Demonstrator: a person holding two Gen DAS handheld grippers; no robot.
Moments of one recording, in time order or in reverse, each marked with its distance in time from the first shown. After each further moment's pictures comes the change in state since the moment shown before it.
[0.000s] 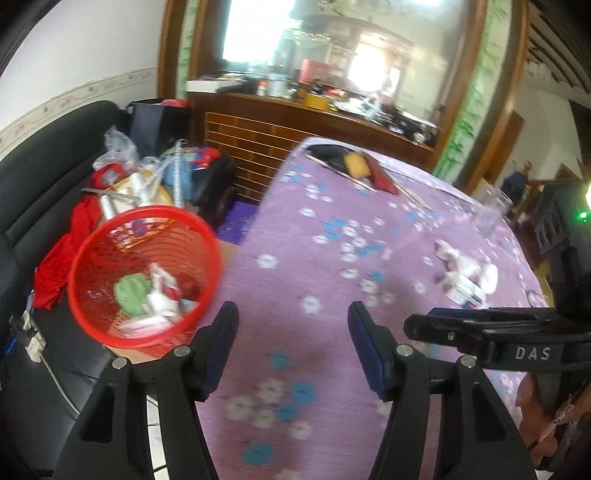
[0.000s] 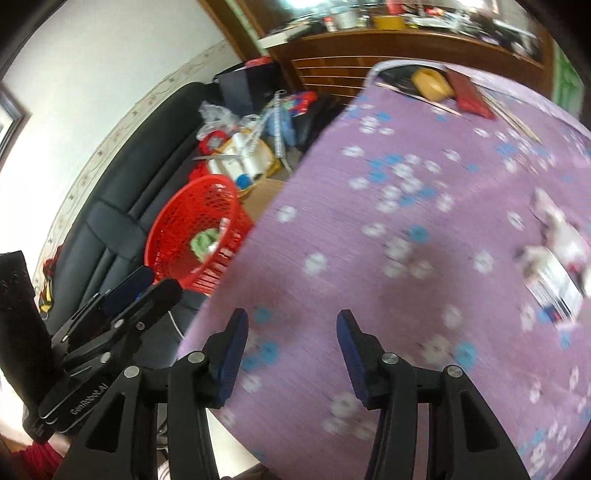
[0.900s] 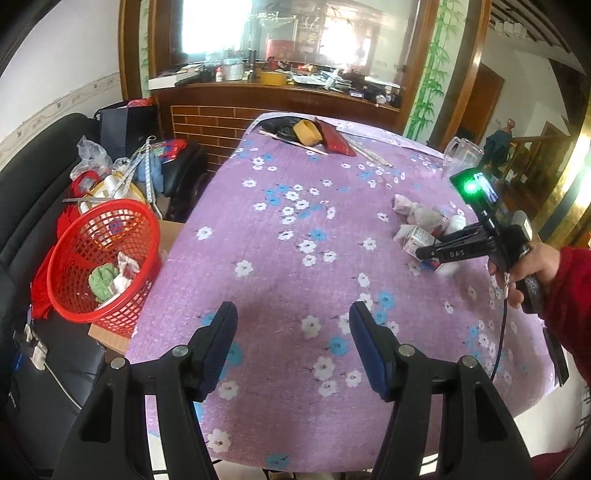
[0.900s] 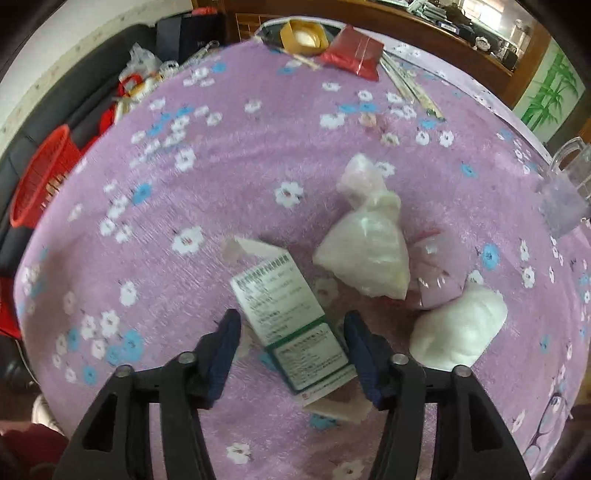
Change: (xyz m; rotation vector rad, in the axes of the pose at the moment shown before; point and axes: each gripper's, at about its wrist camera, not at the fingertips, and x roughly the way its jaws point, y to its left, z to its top) left arm -0.008 -0.077 -0.023 0.114 0.090 -0.016; right arm 0.006 -0.212 0.024 -0.203 0.189 -0.329
